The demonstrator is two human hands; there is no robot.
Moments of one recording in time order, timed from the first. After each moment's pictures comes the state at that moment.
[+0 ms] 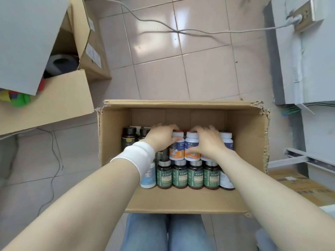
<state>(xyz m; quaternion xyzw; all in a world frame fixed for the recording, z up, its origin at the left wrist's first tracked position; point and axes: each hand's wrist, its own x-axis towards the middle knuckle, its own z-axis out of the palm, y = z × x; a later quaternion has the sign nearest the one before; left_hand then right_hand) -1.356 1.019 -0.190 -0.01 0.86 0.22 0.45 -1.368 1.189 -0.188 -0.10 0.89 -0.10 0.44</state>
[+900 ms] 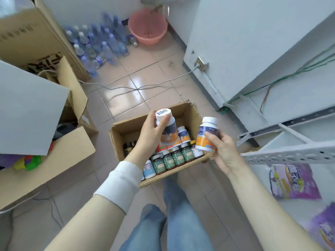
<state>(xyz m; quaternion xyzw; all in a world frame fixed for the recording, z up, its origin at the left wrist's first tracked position) -1.281 1.029 0.093 -0.02 0.71 0.68 0.18 -1.208 1.213 0.103 0.32 0.55 -0.77 0.05</state>
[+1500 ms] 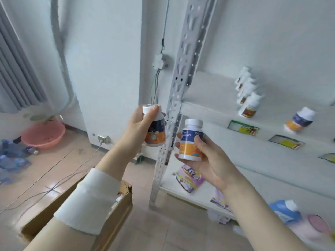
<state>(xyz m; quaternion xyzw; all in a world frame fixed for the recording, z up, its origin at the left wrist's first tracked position) -1.093 1.200 0.412 0.33 0.56 0.70 0.29 -0.925 1.290 0.399 0.19 0.48 -0.82 -0.24</state>
